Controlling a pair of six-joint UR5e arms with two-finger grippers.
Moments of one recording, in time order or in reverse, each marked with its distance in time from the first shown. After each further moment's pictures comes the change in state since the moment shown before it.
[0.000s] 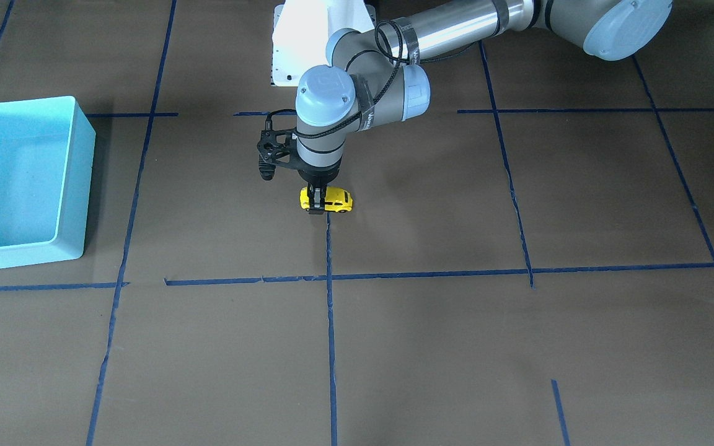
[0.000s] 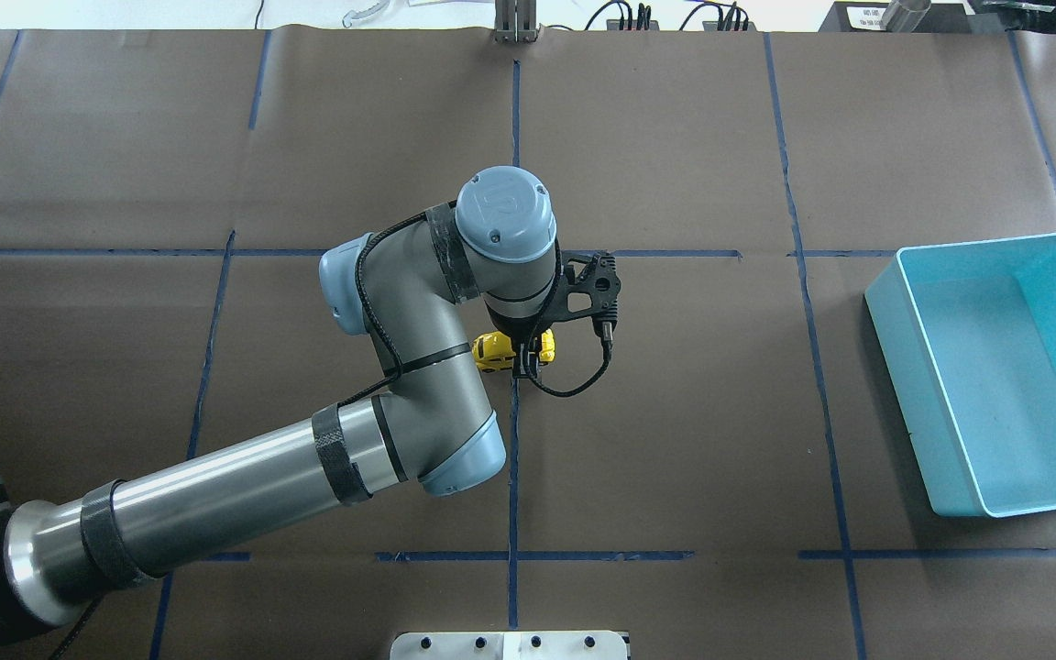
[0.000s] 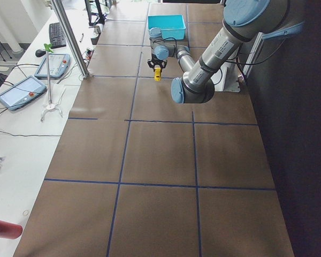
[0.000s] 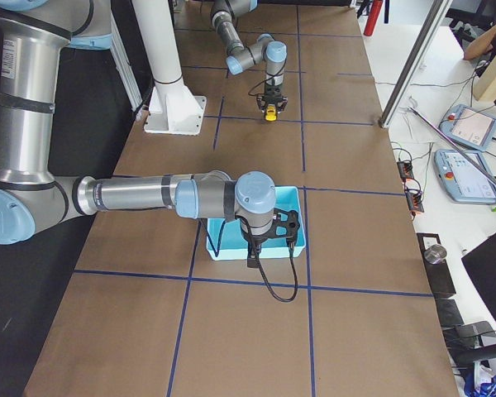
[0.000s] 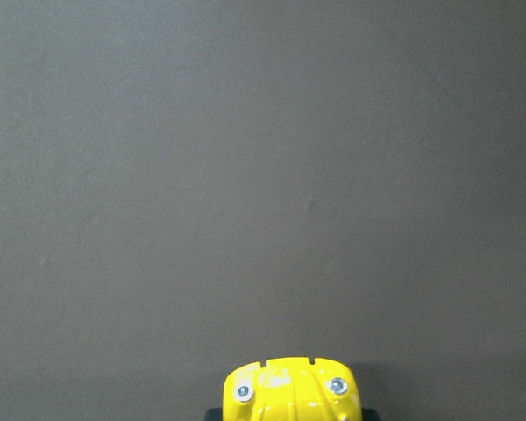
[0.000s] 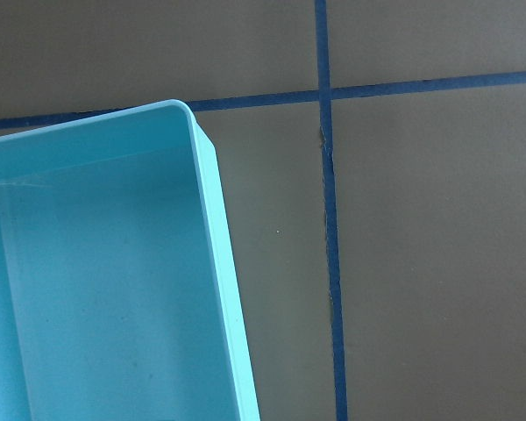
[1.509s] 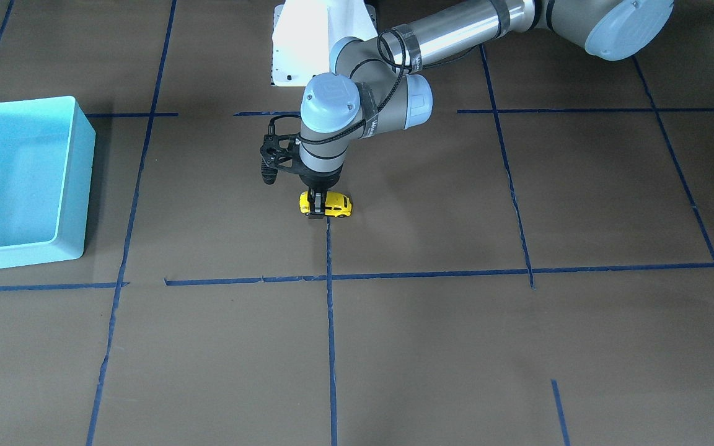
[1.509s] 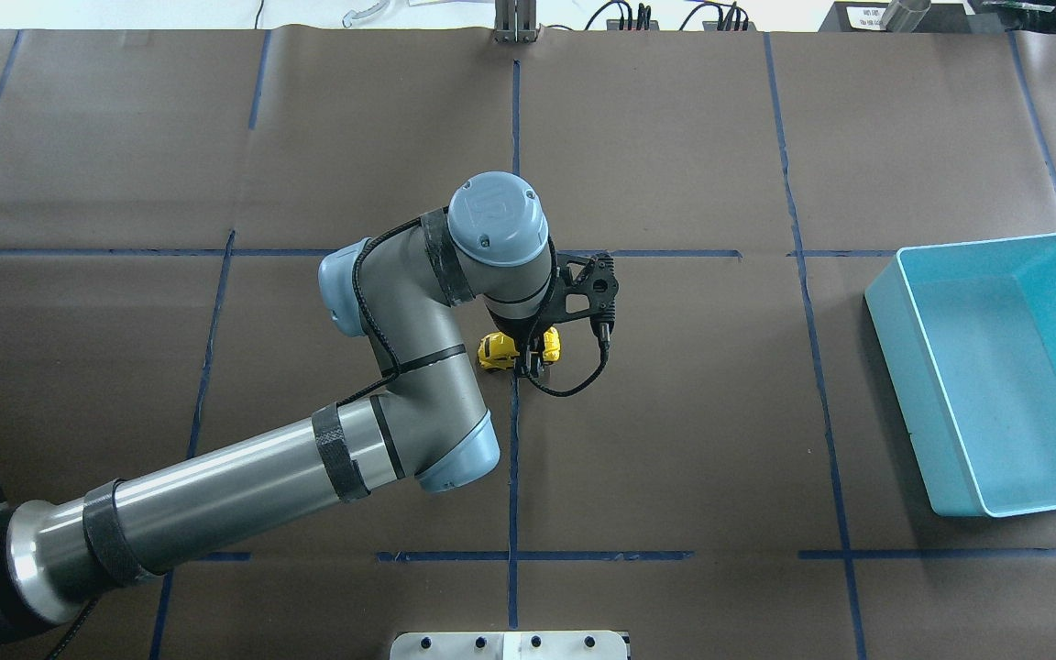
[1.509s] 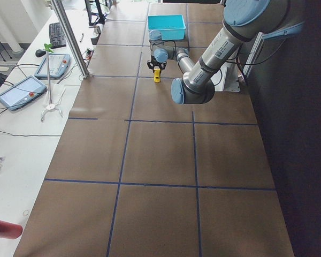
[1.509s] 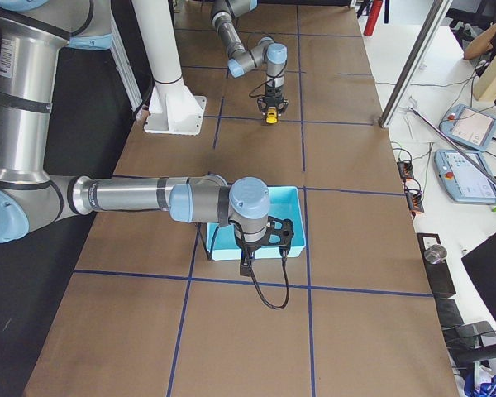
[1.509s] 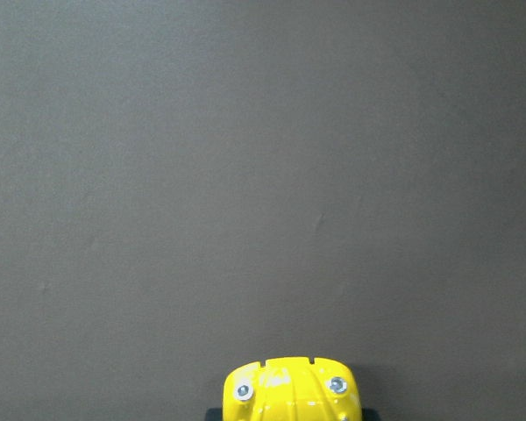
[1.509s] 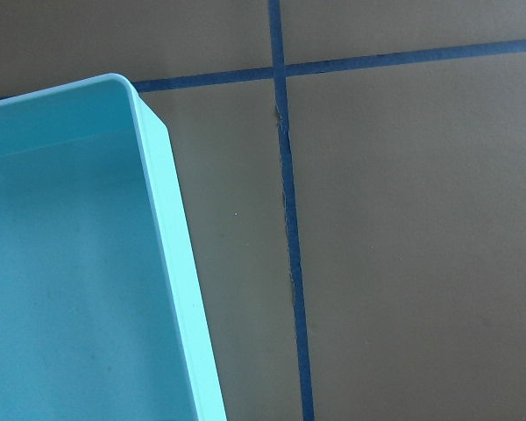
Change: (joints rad) left arm -0.001 0.012 0.017 -0.049 0.002 0.000; right arm 0.000 -0.025 0.001 0.005 -0.024 0.008
